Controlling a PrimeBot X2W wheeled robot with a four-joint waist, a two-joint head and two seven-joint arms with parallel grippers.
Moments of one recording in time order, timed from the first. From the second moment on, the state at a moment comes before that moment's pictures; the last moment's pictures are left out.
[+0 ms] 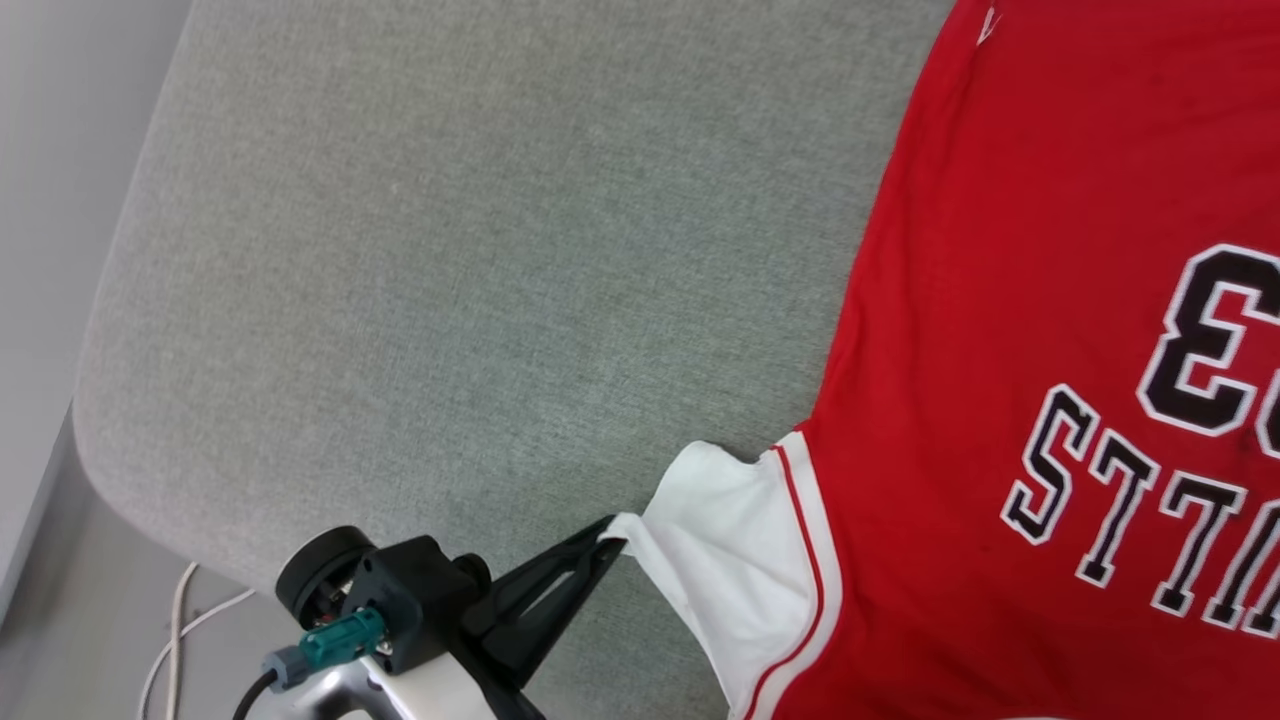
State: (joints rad) left arm -0.27 0.74 -0.81 -0.45 -0.71 0.12 0.03; right arm -0.91 -0.47 -0.44 0.18 0.14 0.13 1.47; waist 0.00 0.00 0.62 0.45
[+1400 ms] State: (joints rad) left arm -0.10 0.74 -0.76 -0.29 -0.84 0.21 -0.05; right arm 0.09 -0.32 -0.35 -0.08 0.49 0.13 1.26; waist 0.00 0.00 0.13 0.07
